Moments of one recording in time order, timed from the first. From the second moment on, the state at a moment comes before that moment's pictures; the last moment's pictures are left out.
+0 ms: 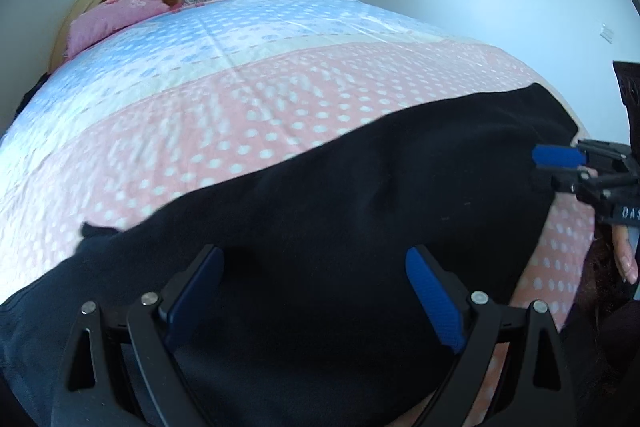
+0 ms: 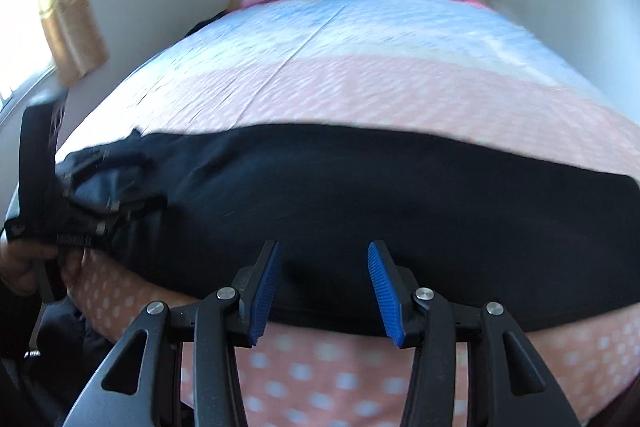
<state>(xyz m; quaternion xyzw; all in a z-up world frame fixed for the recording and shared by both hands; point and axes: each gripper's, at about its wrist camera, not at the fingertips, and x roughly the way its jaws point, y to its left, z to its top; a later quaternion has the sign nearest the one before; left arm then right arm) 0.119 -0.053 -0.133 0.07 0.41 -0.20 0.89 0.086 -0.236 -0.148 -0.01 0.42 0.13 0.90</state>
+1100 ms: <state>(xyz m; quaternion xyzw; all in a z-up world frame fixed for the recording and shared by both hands) 0.114 -0.037 -0.123 0.05 0.40 -0.15 0.90 0.041 -0.542 -0.136 0.30 0.33 -0.08 0.89</state>
